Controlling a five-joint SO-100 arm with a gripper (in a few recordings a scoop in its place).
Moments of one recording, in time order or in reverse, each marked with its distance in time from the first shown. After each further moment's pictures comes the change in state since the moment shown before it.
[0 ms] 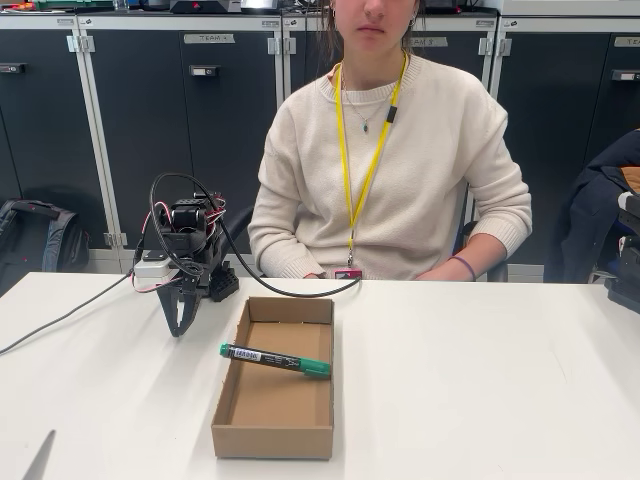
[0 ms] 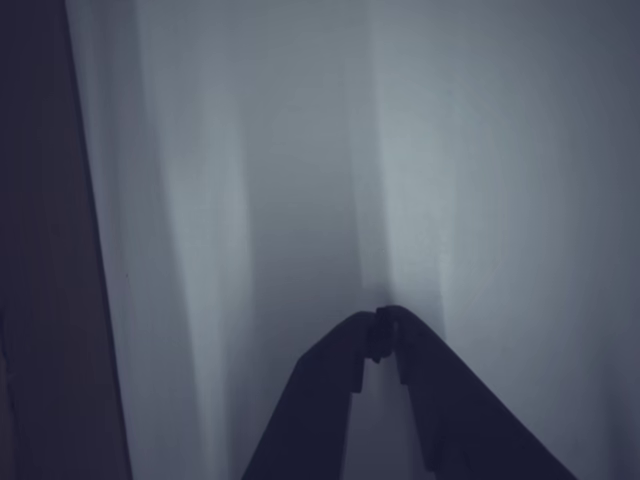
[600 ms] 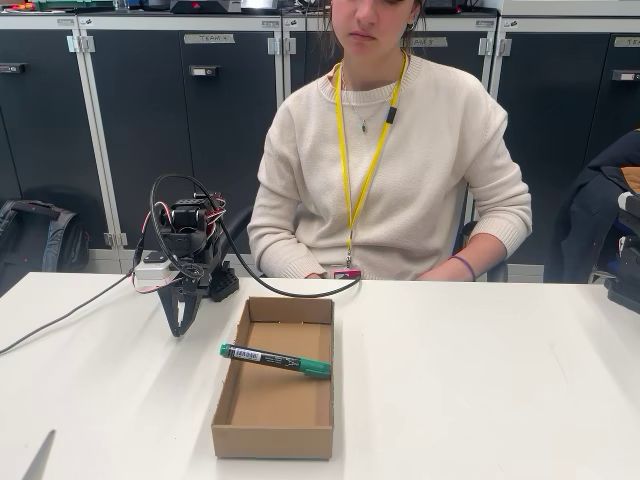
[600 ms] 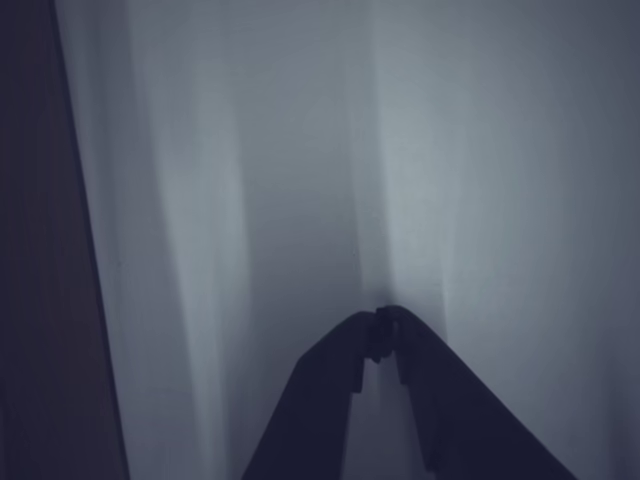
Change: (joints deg) arm 0.0 0.2 0.0 1.6 0.0
